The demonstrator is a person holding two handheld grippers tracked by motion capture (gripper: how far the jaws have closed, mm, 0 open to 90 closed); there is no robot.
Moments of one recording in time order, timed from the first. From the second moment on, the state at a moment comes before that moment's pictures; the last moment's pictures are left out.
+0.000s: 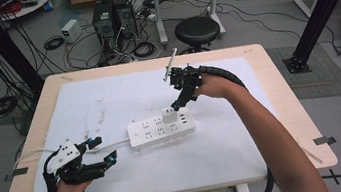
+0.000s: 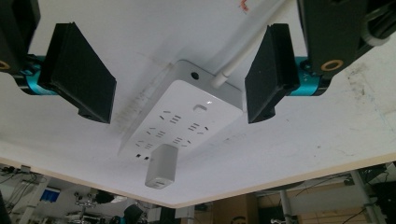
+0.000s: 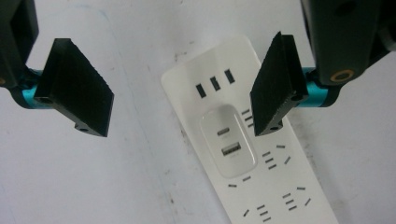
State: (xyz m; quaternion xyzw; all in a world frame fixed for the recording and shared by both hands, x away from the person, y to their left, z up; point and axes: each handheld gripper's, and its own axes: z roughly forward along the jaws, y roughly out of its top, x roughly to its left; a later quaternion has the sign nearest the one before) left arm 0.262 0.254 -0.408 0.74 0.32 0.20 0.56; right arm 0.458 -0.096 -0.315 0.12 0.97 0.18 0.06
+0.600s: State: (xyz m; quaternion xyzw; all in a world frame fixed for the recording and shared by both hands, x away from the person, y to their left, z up) left arm 0.271 0.245 -0.405 0.73 0.31 0.20 0.57; right arm 0.426 -0.165 -0.310 0.18 0.95 0.22 0.09
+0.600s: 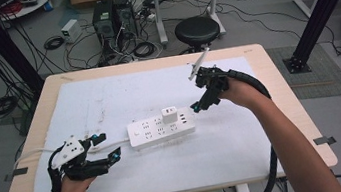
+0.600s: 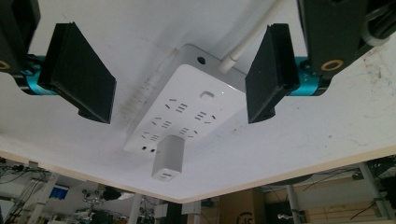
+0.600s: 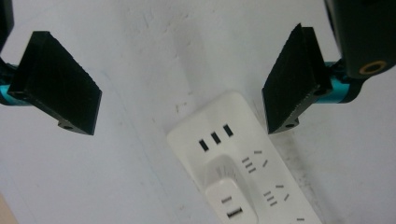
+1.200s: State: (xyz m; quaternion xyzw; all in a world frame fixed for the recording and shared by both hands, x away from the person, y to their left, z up) left arm 0.281 0.245 -0.402 0.73 0.30 0.21 0.57; right arm 0.381 -0.244 -0.335 0.26 0.92 0.27 0.12
